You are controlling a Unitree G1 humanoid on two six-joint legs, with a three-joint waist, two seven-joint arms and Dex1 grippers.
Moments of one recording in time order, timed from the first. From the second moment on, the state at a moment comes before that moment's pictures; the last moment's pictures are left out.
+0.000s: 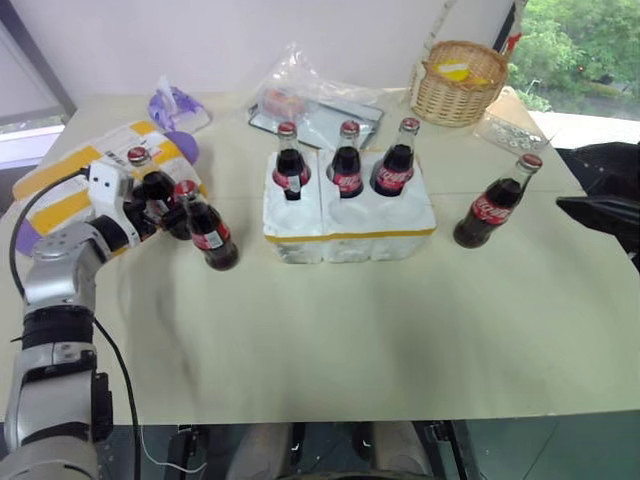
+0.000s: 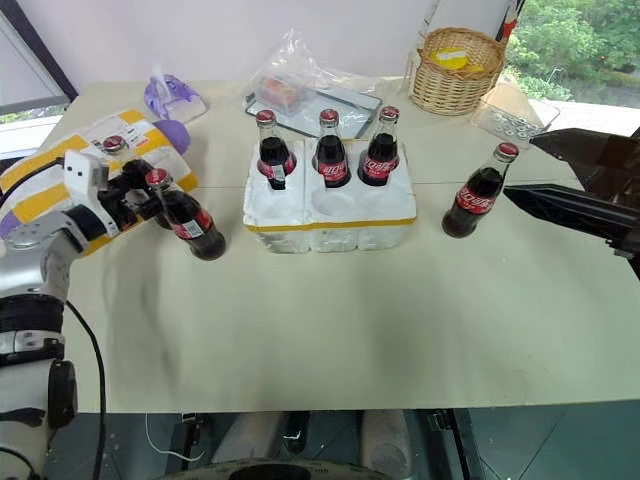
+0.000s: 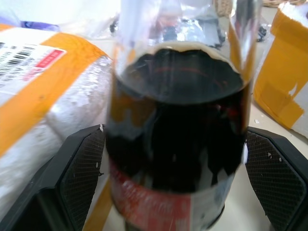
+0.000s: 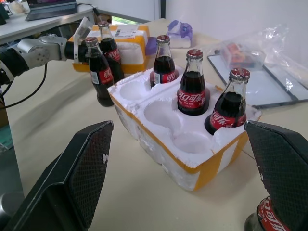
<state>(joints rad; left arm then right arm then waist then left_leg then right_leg) -0.62 0.69 0.23 0.61 -0.33 0.19 -0.85 -0.25 -1.19 -0.80 -0.31 1.02 1.03 1.10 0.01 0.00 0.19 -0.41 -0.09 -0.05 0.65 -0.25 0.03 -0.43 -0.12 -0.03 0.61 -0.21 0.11</state>
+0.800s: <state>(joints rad) -0.63 0.84 0.26 0.46 -0.43 0.44 -0.96 -0.26 -1.20 -0.72 -0.33 1.04 0.99 1.09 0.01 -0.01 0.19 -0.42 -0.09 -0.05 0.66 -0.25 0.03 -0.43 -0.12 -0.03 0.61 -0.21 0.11</state>
